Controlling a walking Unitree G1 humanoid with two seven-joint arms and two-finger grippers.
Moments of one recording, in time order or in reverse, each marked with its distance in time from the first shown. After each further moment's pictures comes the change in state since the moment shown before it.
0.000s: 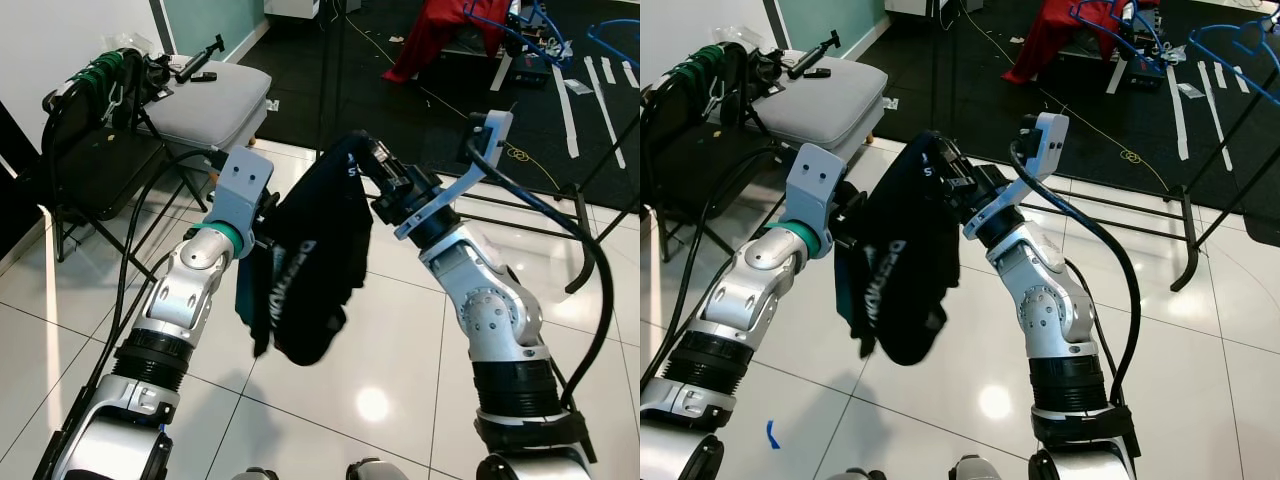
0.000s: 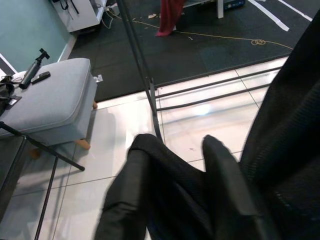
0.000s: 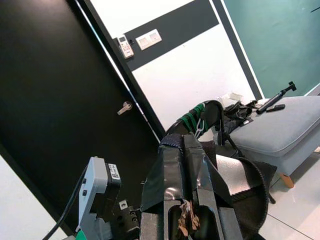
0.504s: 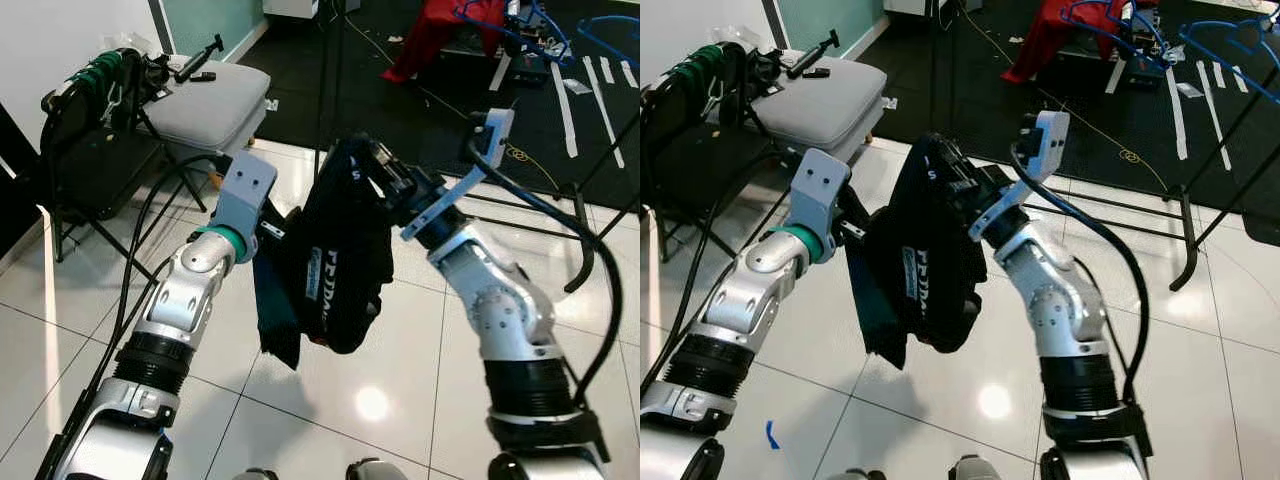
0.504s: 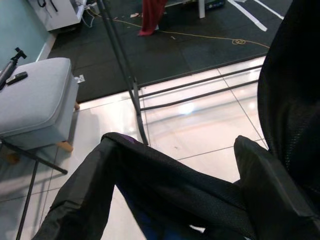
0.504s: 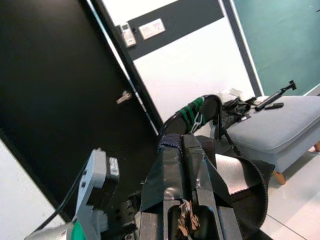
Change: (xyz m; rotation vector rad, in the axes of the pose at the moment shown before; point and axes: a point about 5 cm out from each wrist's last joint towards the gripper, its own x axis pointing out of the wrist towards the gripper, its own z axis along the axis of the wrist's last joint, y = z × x) left arm -0.002 -0.005 -0.002 -0.027 -0.009 -0.070; right arm -0.006 -0.003 0.006 -0.062 0.061 0.059
